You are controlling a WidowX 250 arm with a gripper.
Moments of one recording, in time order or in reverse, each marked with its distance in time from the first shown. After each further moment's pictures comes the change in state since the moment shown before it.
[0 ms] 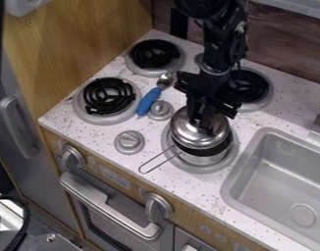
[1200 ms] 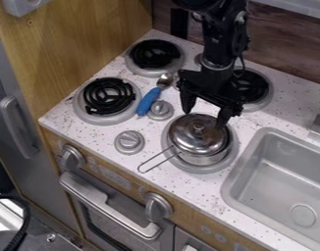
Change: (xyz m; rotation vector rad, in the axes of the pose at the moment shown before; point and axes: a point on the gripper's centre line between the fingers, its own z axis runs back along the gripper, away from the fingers) arm -0.008 -0.009 0.020 -0.073 -0.016 0.011
